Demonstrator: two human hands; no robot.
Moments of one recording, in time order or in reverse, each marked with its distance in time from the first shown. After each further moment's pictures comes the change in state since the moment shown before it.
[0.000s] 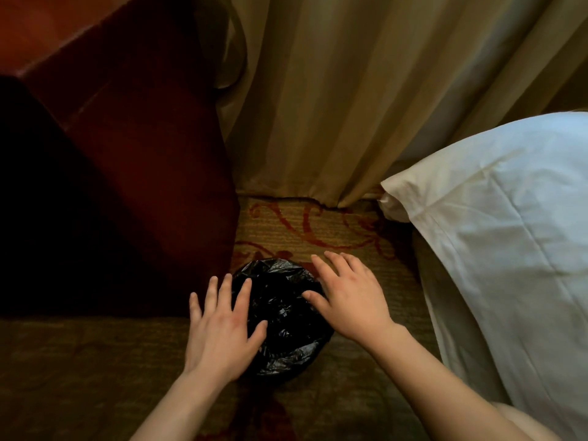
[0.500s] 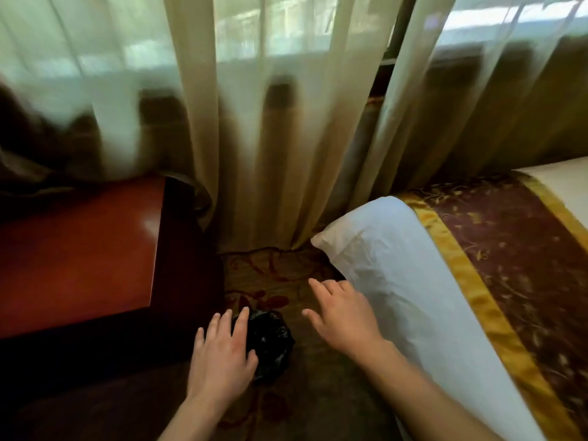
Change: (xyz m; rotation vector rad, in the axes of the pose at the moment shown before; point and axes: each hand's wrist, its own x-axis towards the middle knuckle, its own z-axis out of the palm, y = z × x) left_hand -0.103 0.099 -0.372 0.001 -0.160 0.133; right_hand -0.107 -0.007 -0.376 0.133 -0.079 0.201
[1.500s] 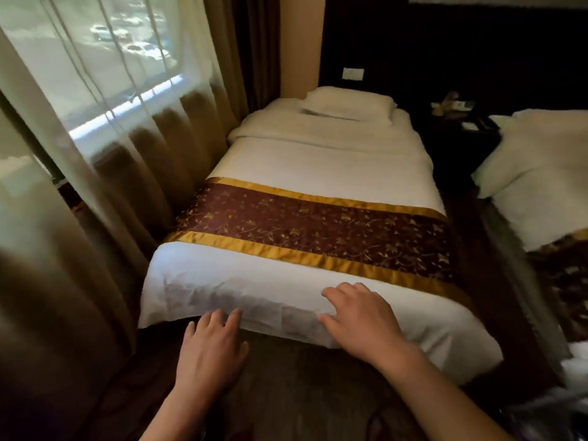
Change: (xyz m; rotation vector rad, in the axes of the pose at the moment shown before) left_hand -0.181 0.093 -0.174 0.320 0.101 1.199; right_hand -0.411 -0.169 -0.155 0.068 0.342 1.113
